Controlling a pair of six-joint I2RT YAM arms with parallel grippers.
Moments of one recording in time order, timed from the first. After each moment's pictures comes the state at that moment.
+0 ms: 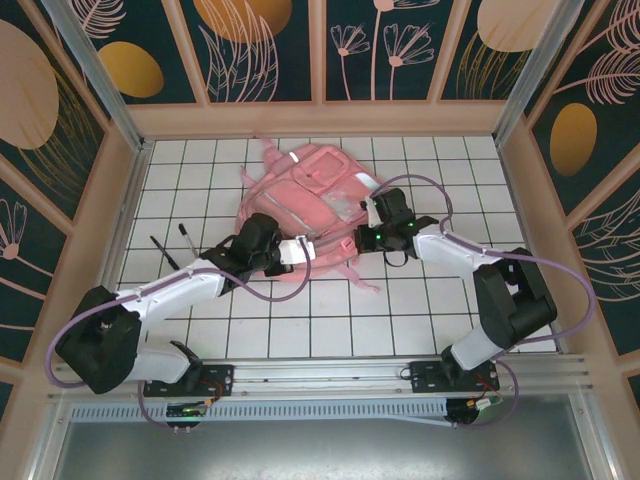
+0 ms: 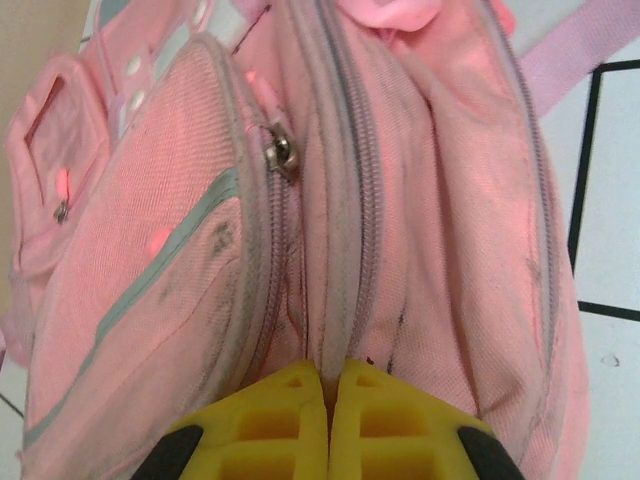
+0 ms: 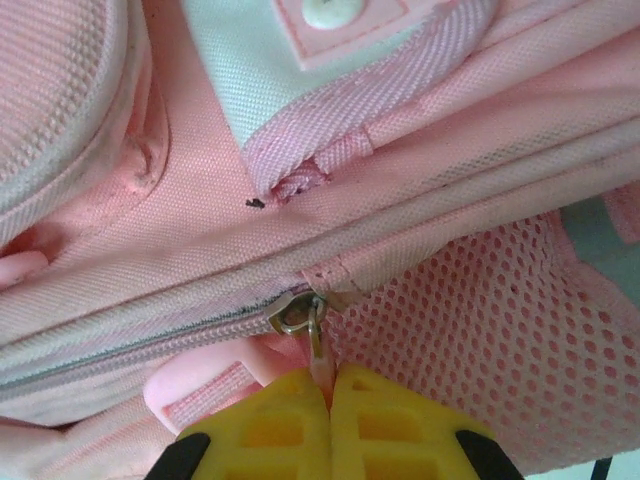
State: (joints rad) left arm -0.67 1.35 0.74 -0.11 0.06 0.82; right arm 0.50 1.55 0.92 -0.30 -0.21 0.33
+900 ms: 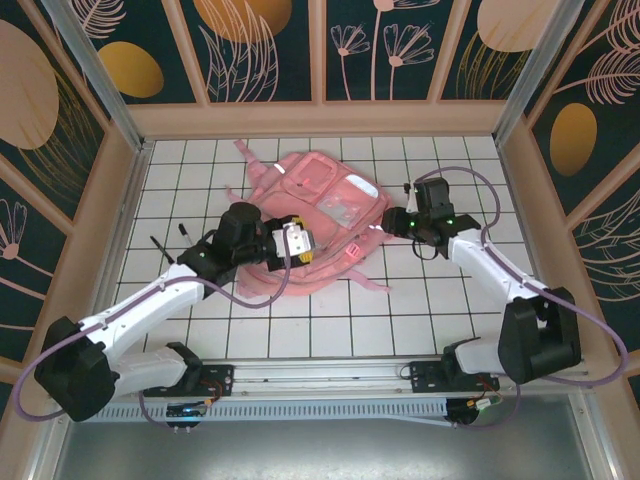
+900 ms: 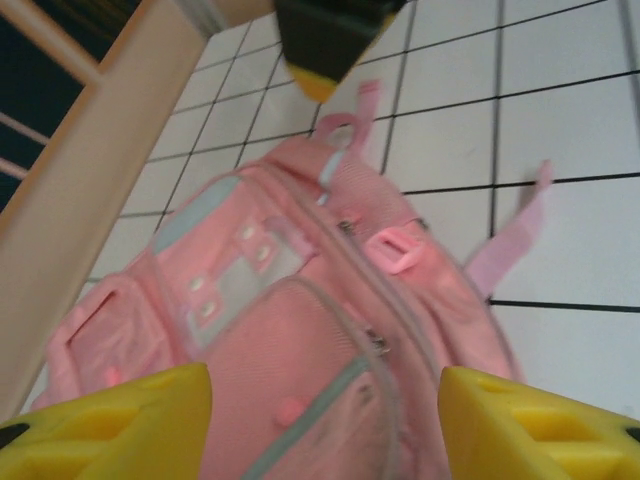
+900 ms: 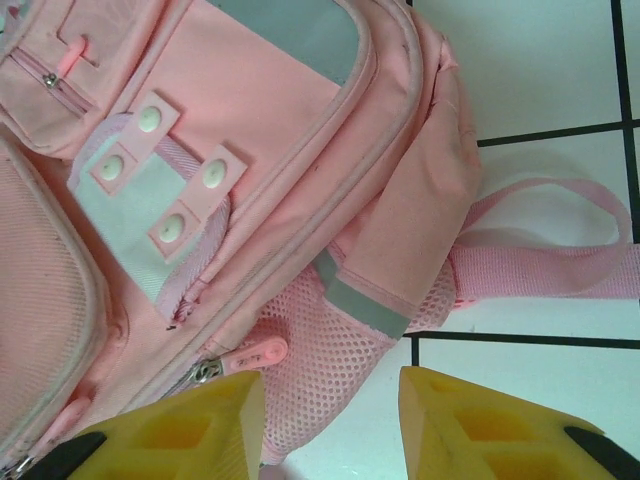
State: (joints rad) left arm -0.67 1.19 0.83 -0.15 0.32 0.69; right arm 0.31 1.32 0.90 -0.41 -0.18 0.42
